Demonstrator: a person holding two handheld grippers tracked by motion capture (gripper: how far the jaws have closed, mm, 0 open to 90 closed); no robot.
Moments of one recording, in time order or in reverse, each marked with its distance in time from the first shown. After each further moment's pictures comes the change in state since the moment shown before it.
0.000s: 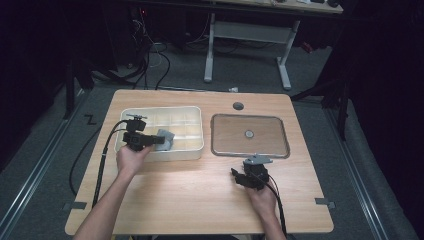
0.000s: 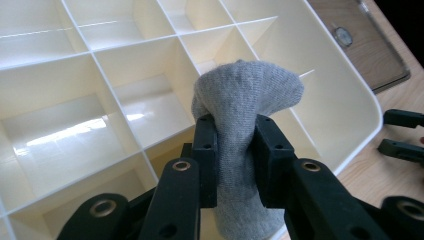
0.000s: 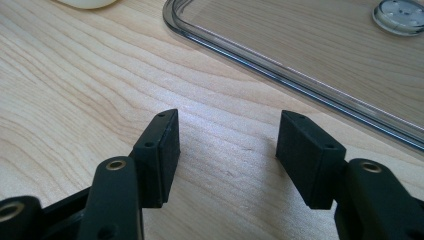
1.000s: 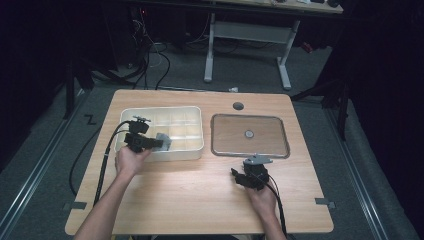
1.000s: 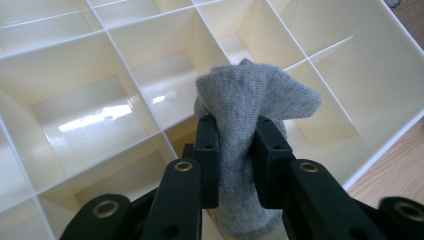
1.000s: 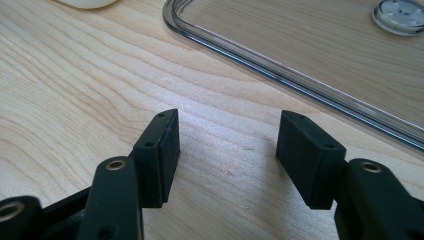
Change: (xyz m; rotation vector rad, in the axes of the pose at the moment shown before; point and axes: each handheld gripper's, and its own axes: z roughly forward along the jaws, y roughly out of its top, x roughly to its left) left arm -0.003 -0.002 0.005 0.087 0.091 0.048; right arm 0.000 0.000 0.000 0.000 -0.001 -0.001
